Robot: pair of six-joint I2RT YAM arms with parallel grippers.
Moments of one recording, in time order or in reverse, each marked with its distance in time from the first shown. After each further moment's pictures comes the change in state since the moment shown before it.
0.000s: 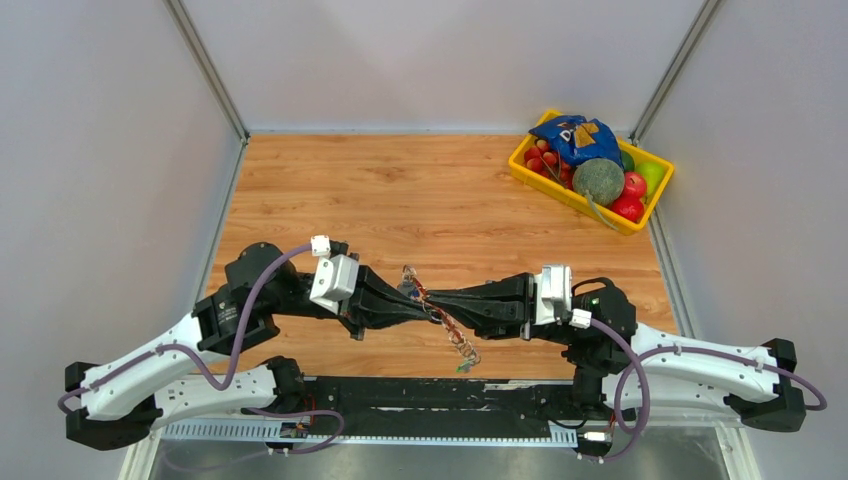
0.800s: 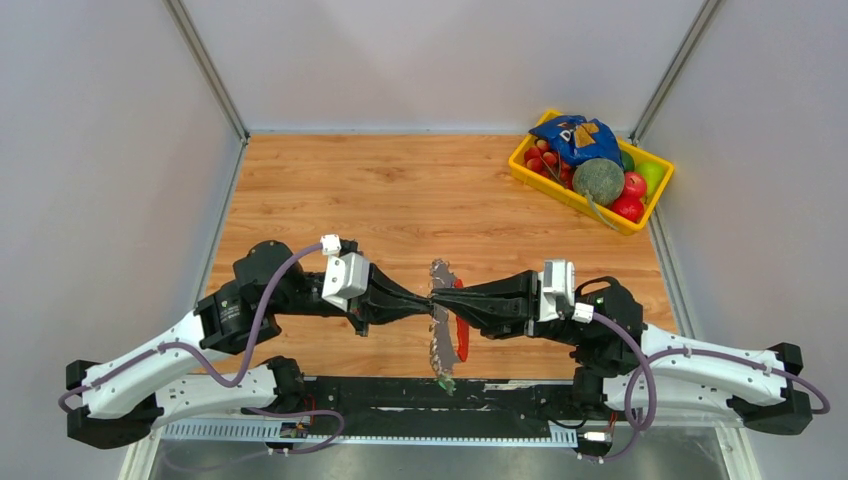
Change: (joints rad) left arm 0.000 0.014 0.013 -0.072 -0.080 0.048; right arm -0.005 -0.050 0.013 -0.124 0.031 0.032
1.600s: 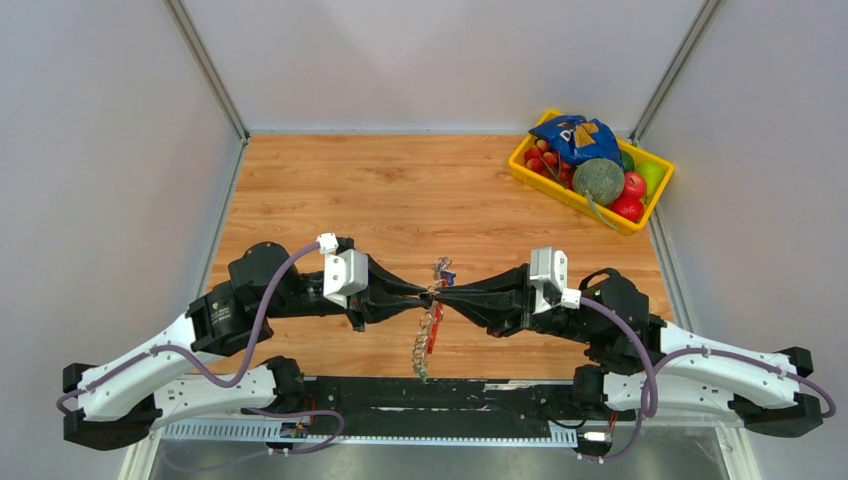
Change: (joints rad) left arm 0.000 -0.022 0.016 -0.083 -0.107 0.039; right arm -0.004 -0.015 0.105 -0.283 0.039 0.022
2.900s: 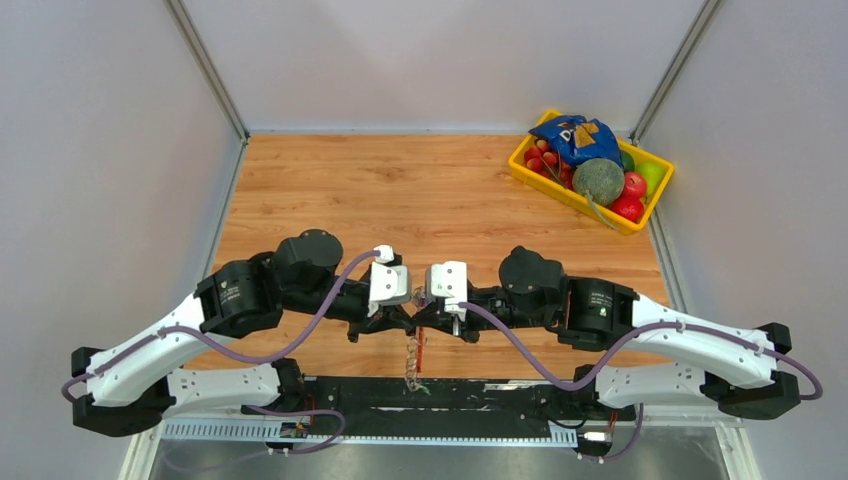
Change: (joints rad) left arm 0.000 0.179 0.225 -0.588 0.036 0.105; right arm 0.000 0.312 0.353 -0.683 -0.093 -0.171
